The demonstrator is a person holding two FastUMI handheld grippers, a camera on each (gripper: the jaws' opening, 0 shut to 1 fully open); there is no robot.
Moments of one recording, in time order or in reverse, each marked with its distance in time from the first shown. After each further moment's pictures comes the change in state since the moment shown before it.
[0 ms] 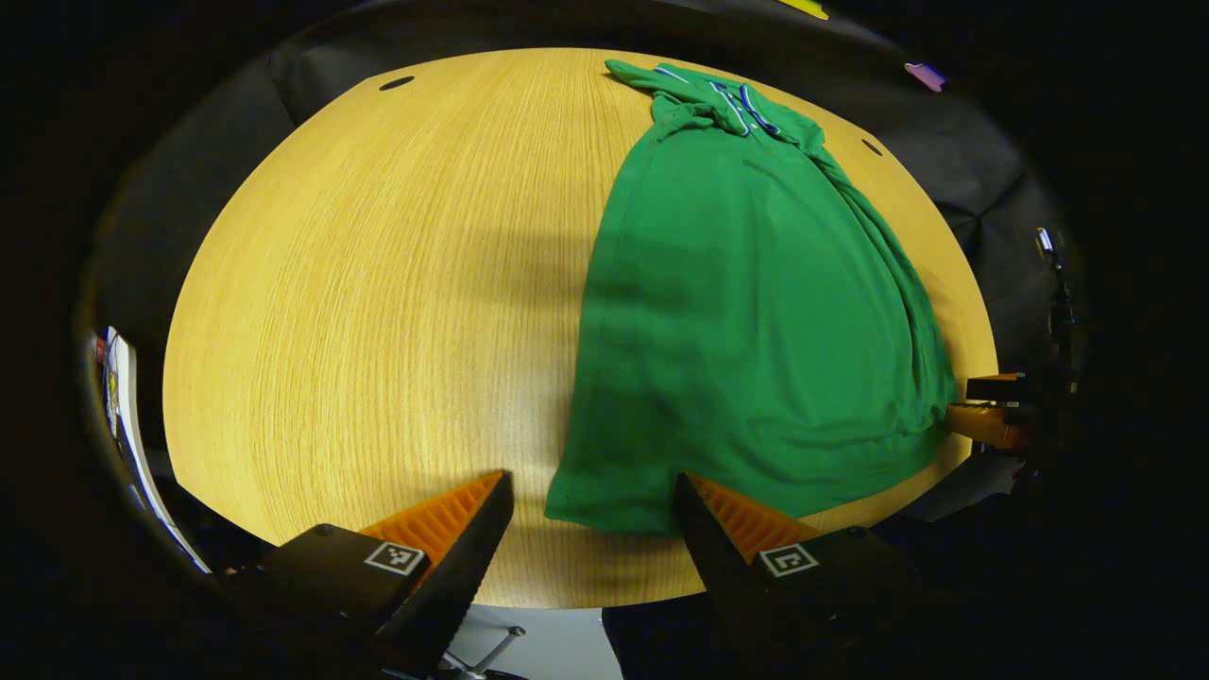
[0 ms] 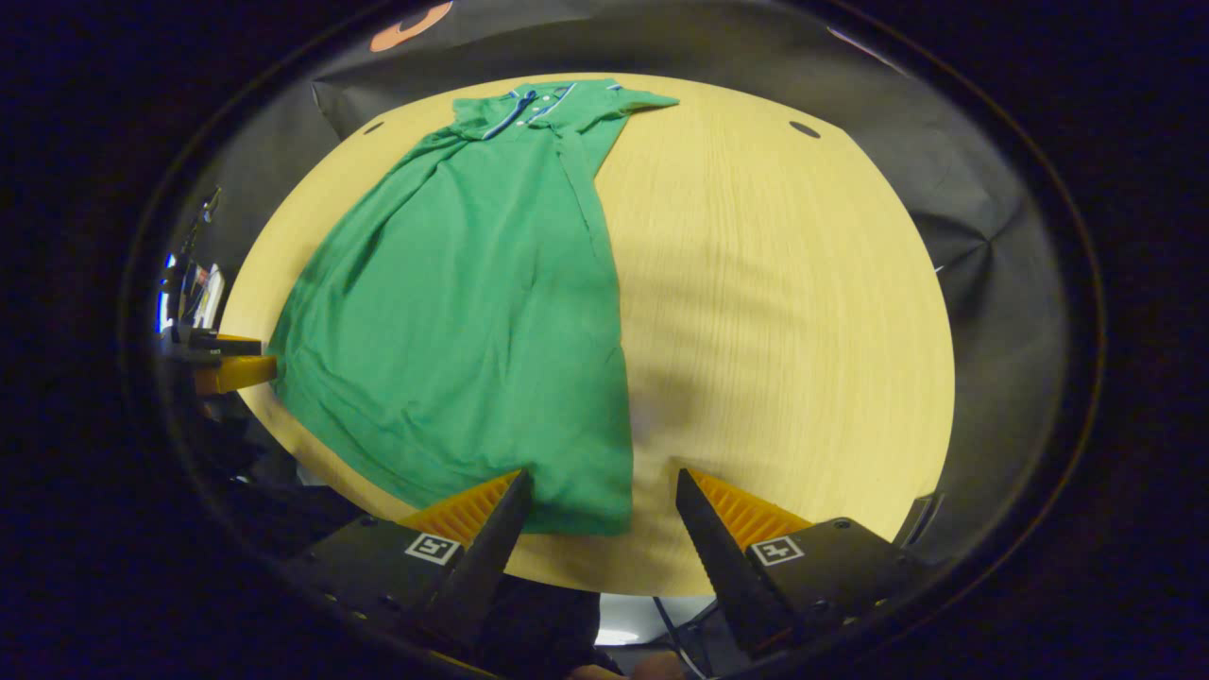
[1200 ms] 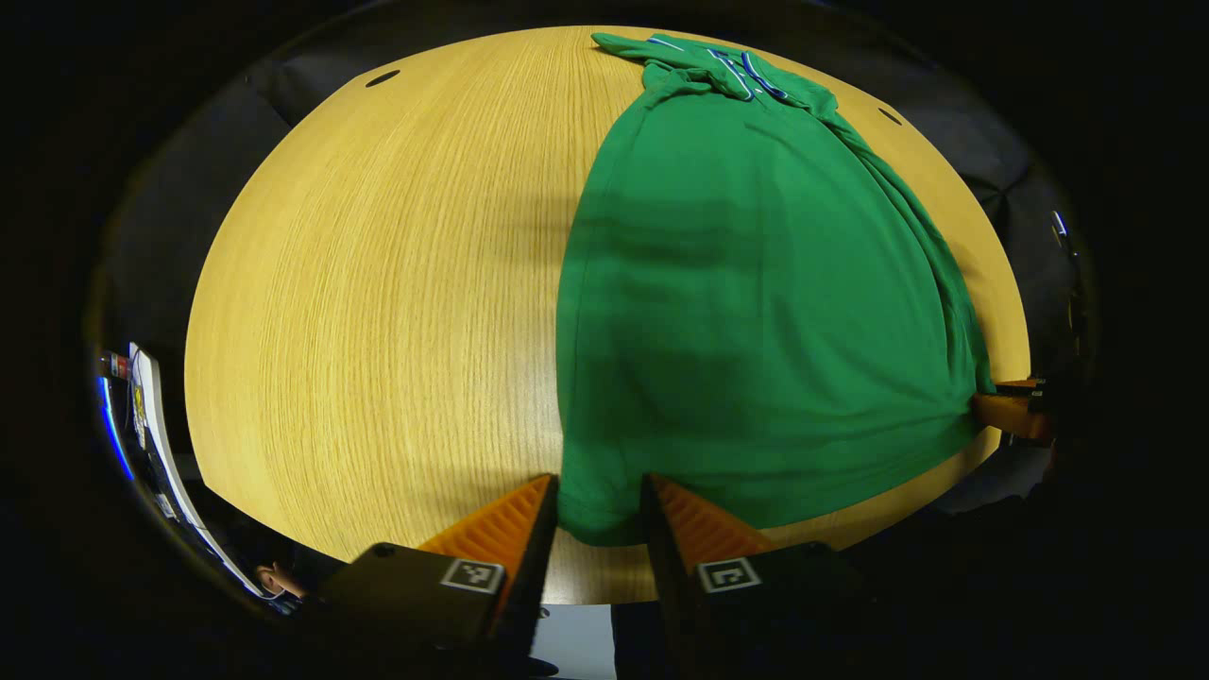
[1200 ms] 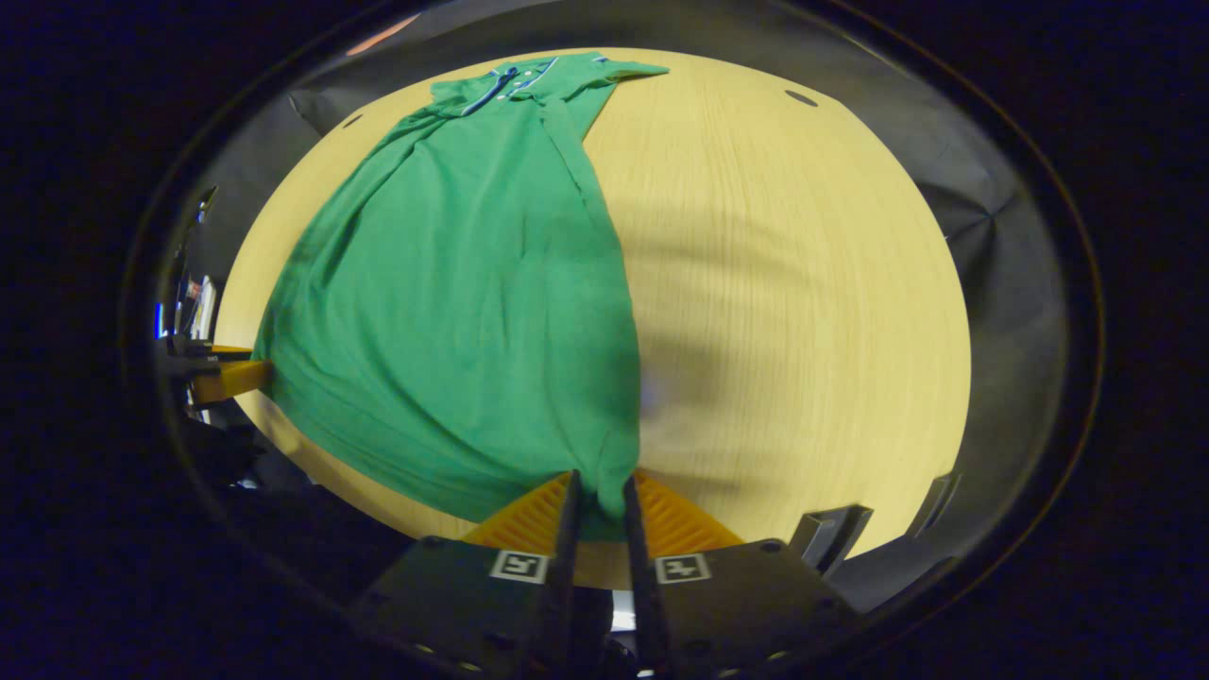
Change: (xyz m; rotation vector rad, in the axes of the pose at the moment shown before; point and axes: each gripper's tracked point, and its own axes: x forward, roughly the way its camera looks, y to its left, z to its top) left arm 0.003 -0.011 -0.002 0.015 0.094 0.048; right arm 0.011 0.011 -0.010 0.059 0.088 0.036
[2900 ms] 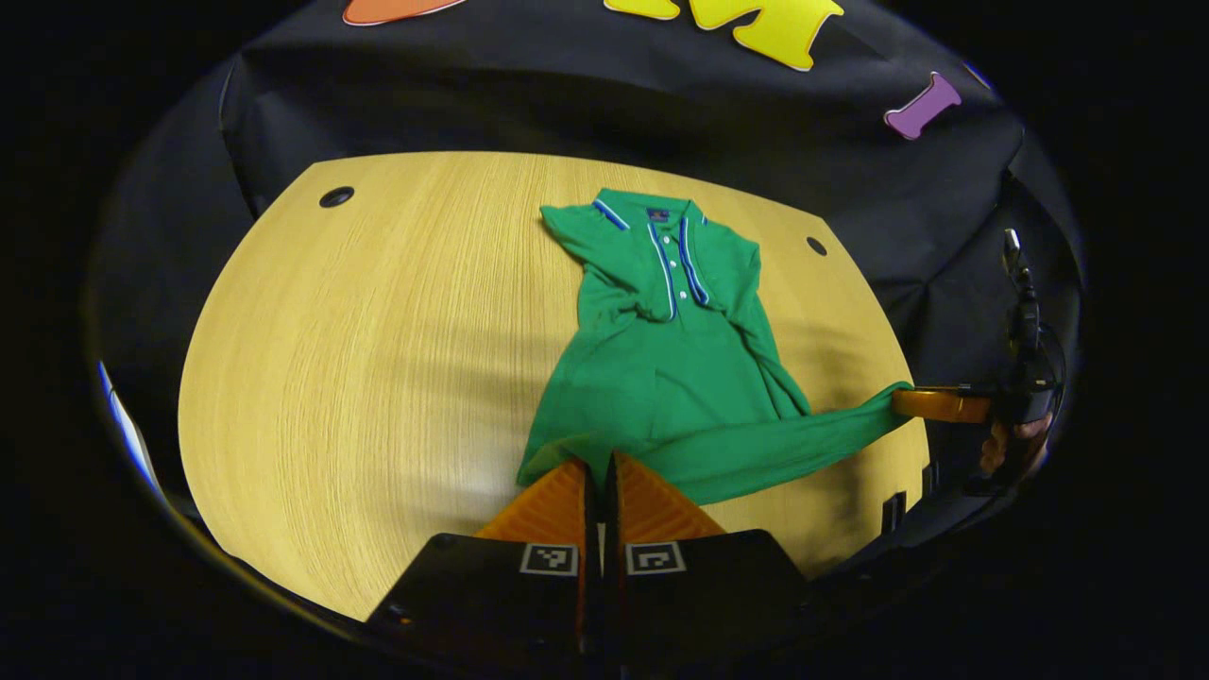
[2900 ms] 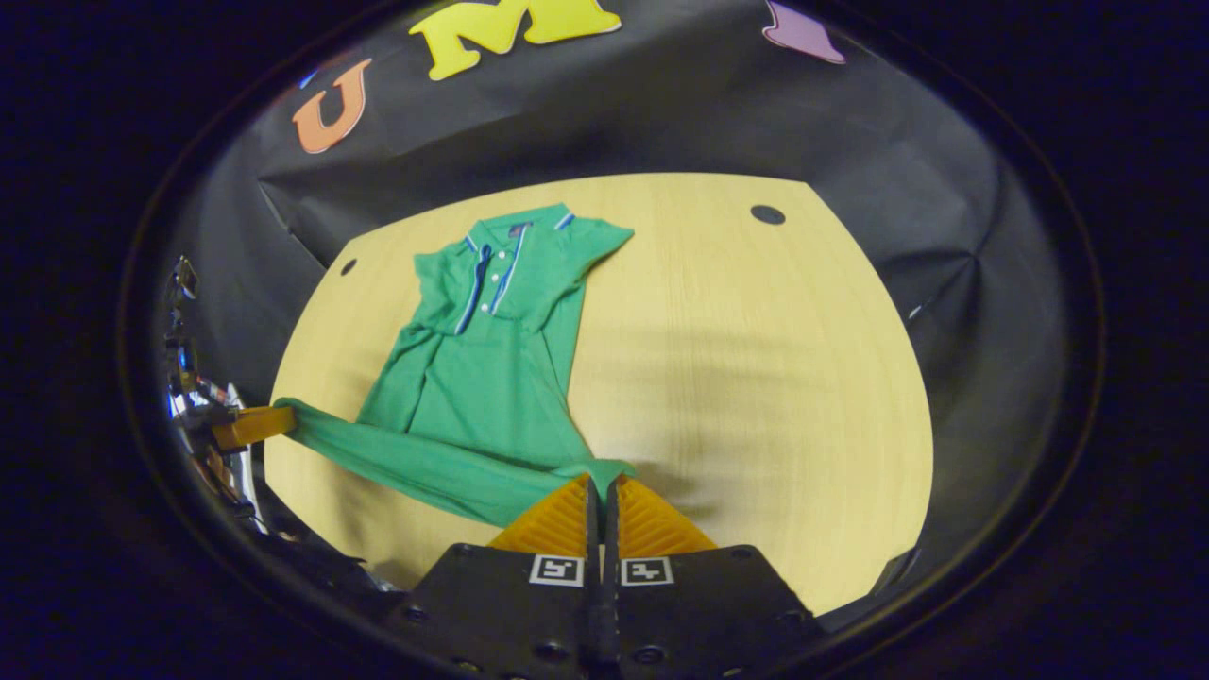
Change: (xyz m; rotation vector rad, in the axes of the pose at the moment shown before) left arm -0.092 -0.019 0.199 -0.003 -0.439 -0.203; right arm -0.094 -0.019 0.193 0.130 -0.383 0.068
